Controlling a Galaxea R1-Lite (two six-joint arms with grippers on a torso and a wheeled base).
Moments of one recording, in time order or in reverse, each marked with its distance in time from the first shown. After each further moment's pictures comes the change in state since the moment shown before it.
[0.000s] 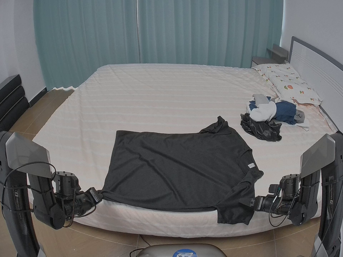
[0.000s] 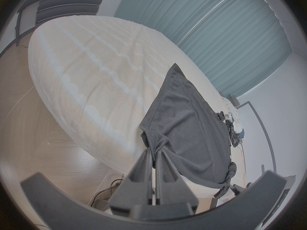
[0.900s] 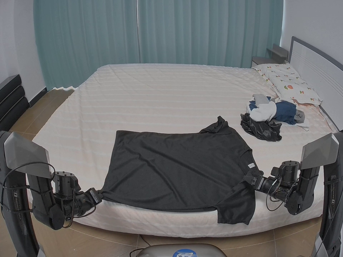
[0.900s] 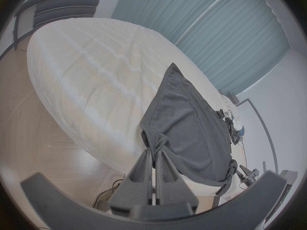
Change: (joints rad) left arm -0.004 -0.013 0.013 -0.001 0.001 0.025; right arm -0.019 -0.023 -0.196 0.030 -0.146 0.093
